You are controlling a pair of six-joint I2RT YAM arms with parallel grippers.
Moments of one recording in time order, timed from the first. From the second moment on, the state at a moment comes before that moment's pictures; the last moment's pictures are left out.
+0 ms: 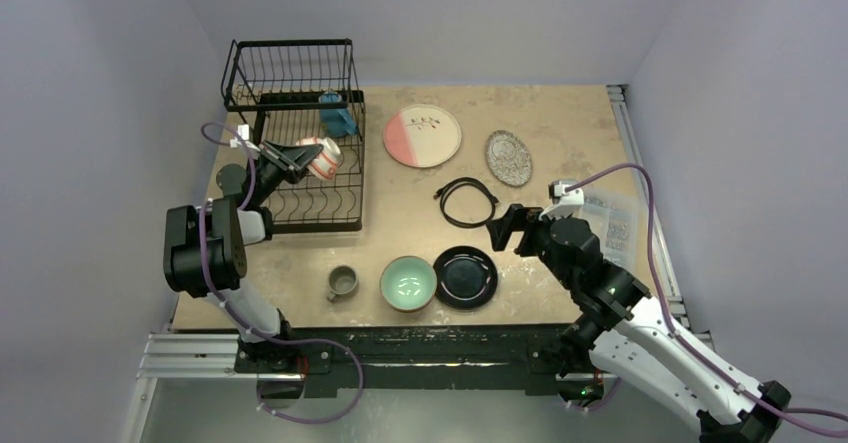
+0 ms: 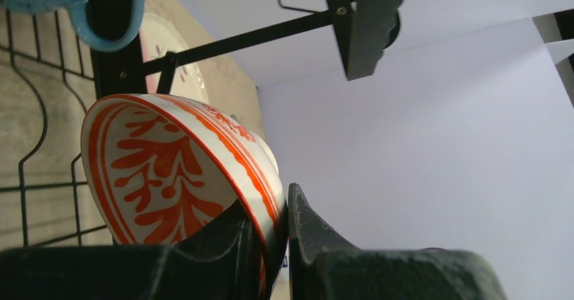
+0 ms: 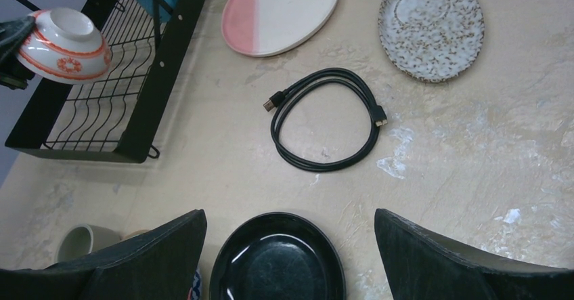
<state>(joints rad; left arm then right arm) 0.25 1.72 0.58 1.25 0.82 -1.40 0.71 0.60 0.56 -0.33 0.32 0.54</state>
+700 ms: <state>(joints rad) 0.16 1.98 0.79 1.30 0.80 -1.45 0.71 0.62 0.56 -0.32 0.33 0.54</state>
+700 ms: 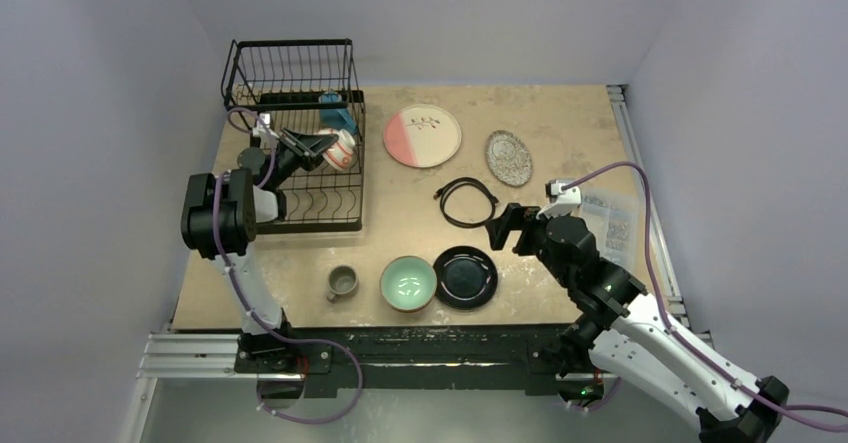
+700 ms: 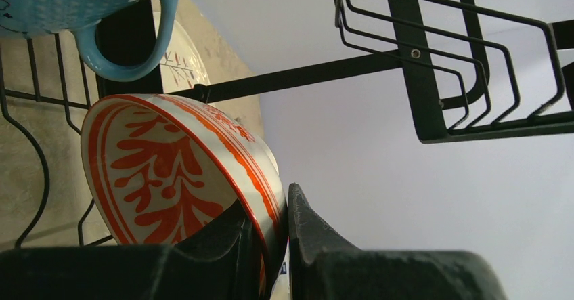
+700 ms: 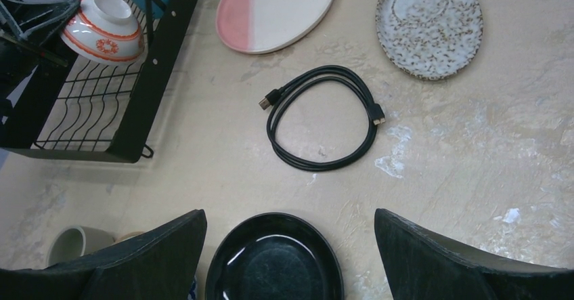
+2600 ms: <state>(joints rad) 0.23 2.04 0.94 1.05 0.93 -1.32 0.71 0.69 0.56 -0.29 0.33 0.53</state>
